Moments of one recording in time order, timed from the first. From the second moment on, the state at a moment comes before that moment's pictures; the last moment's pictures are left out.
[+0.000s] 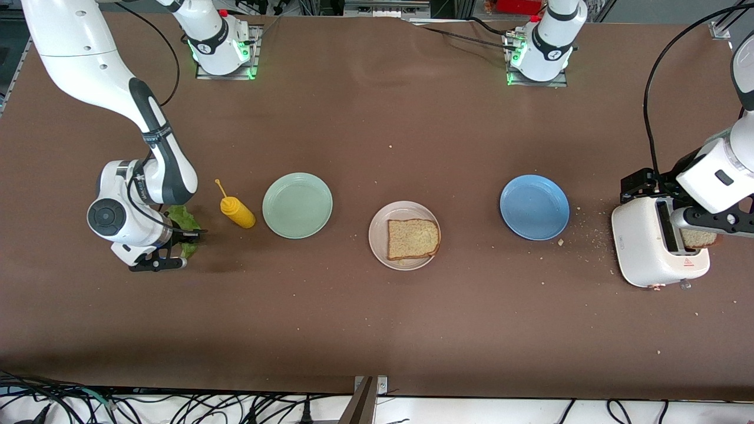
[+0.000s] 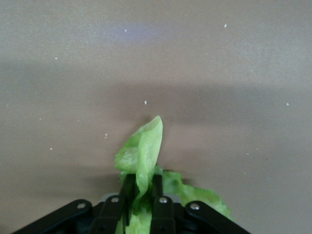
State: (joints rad) left arm 0.14 0.30 -0.23 -1.32 0.08 1.56 0.04; right arm 0.04 0.65 -0.03 -1.78 -0.10 2.33 -0.01
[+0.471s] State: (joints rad) left arm 0.14 0.30 -0.23 -1.32 0.08 1.56 0.04; right arm 0.04 0.58 -0.04 -1.75 -0.16 2.29 -0.08
